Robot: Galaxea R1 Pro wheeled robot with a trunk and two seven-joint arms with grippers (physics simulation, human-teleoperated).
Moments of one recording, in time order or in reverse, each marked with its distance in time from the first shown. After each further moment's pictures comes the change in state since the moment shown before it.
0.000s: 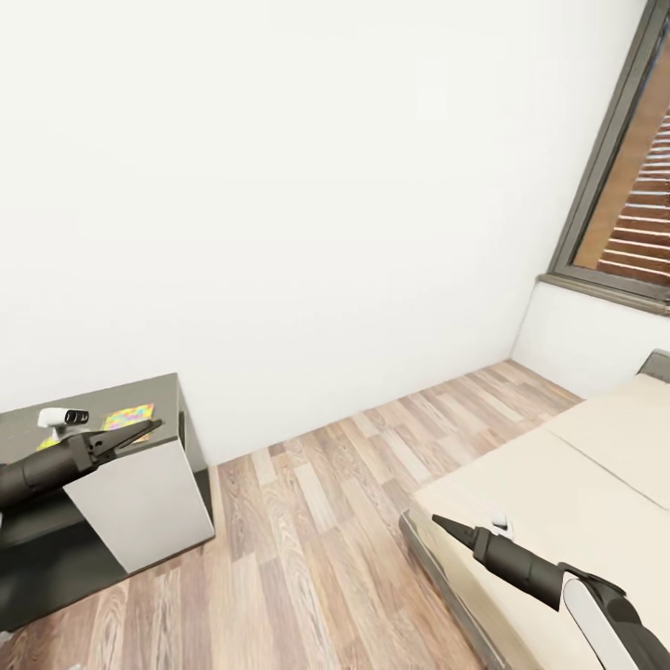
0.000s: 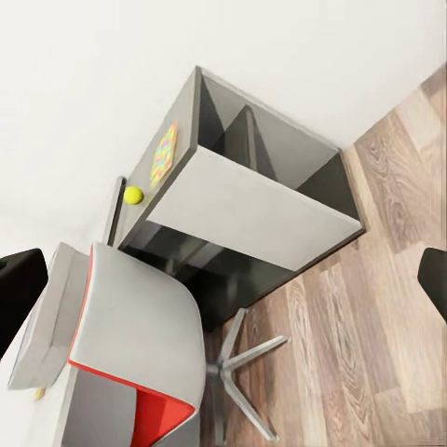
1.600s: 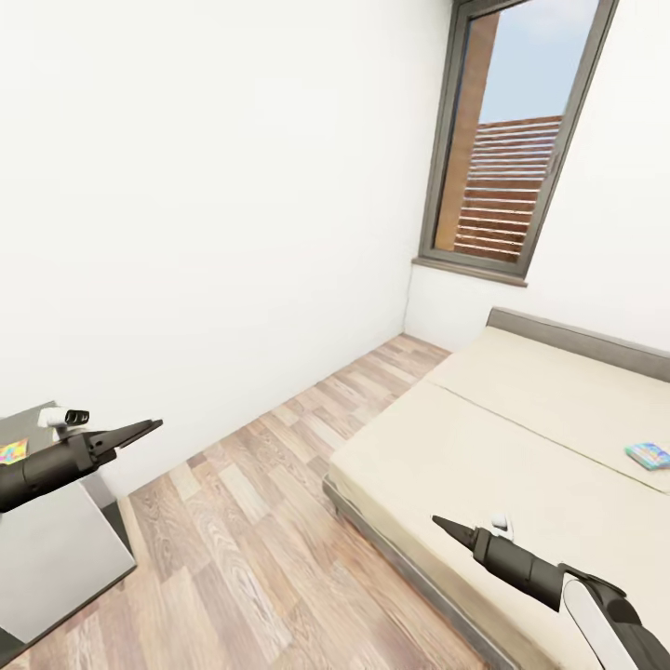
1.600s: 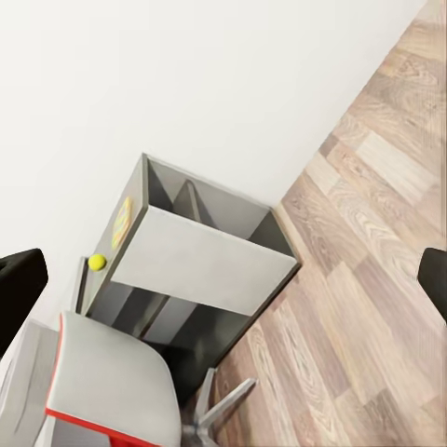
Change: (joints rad) left arm 0.000 -0.001 -0.001 0.000 0.000 0.000 0.000; right arm 0.000 0.000 0.000 0.006 0.000 -0.002 -0.001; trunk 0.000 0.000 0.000
